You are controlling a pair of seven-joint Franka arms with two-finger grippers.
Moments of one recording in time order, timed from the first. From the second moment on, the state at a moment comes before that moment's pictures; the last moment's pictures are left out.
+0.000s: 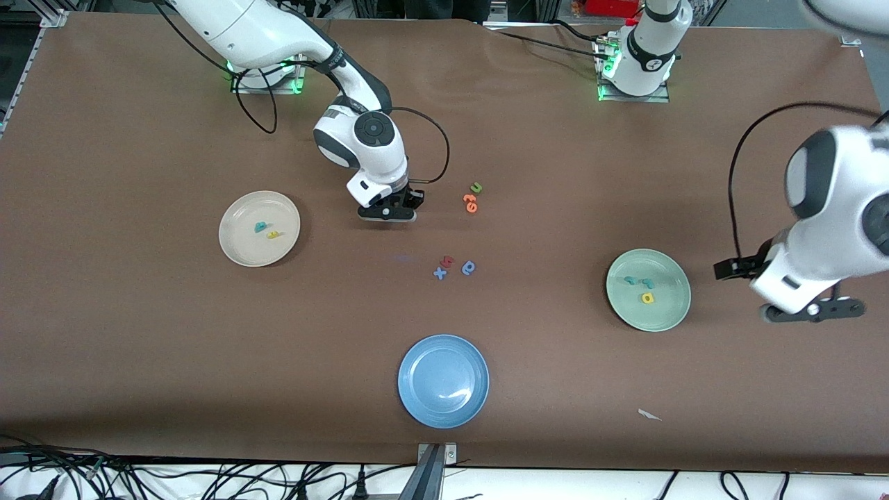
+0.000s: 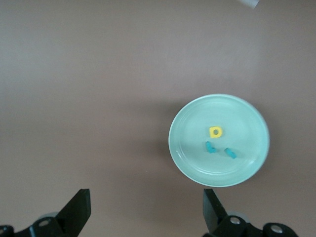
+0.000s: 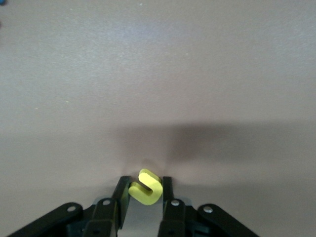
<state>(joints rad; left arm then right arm) -0.04 0.37 0.00 -1.43 0.18 1.72 -0.17 0.28 0.59 0.47 -2.04 -0.50 2.54 1.13</state>
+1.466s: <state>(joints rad) -0.04 0.05 0.02 -1.69 0.03 1.86 -0.17 -0.10 0.21 0.44 -2.30 -0.50 2.30 0.35</state>
